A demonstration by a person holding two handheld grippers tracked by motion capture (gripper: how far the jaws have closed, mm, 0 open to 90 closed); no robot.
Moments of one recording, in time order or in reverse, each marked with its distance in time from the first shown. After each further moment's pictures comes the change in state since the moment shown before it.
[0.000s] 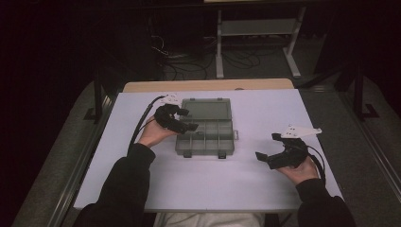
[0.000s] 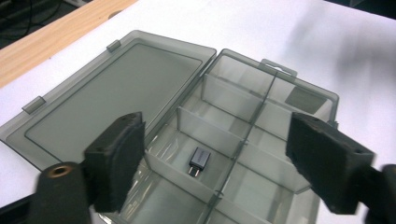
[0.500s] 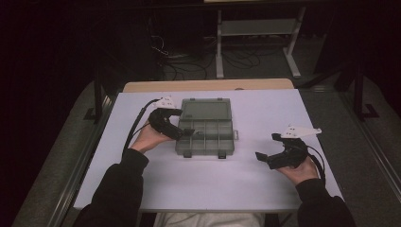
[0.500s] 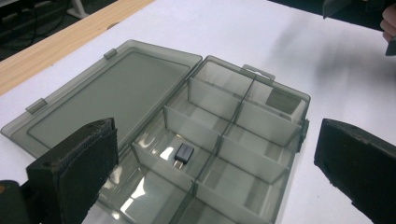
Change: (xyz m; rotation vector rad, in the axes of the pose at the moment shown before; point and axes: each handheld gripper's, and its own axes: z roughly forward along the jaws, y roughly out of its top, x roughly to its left) left arm -0.016 -0.006 -0.022 -0.042 0.004 0.004; right arm 0.000 0.000 0.000 0.002 -0.002 0.000
